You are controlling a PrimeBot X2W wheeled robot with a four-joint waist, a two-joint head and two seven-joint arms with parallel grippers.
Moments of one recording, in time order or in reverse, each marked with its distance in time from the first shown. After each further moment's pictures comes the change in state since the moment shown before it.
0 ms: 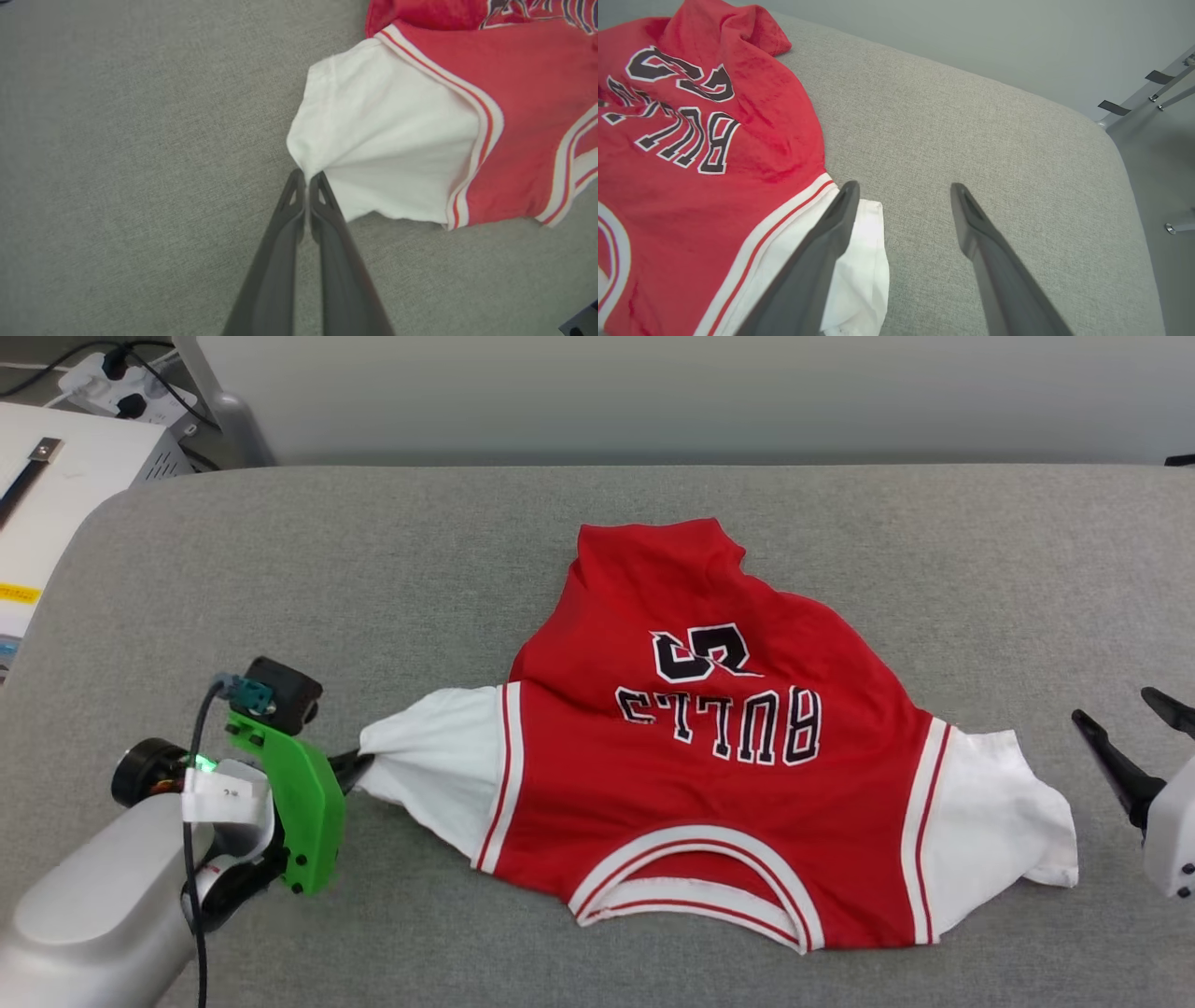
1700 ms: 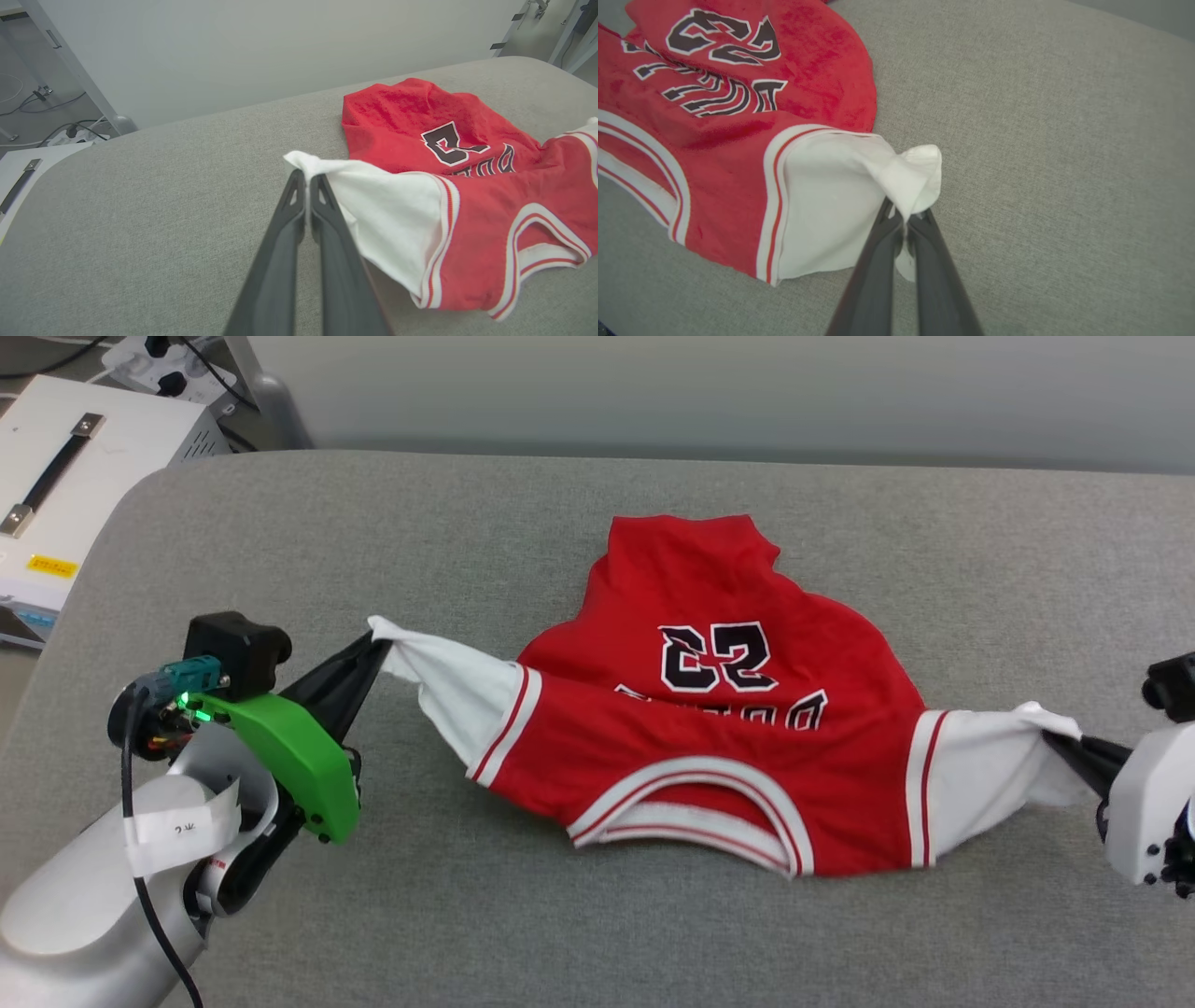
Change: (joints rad) left arm 0.040 0.028 0.107 -0.233 0.025 0.123 -0.311; right arm -0.149 -0.070 0.272 0.094 0.297 0.000 0.127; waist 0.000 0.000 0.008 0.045
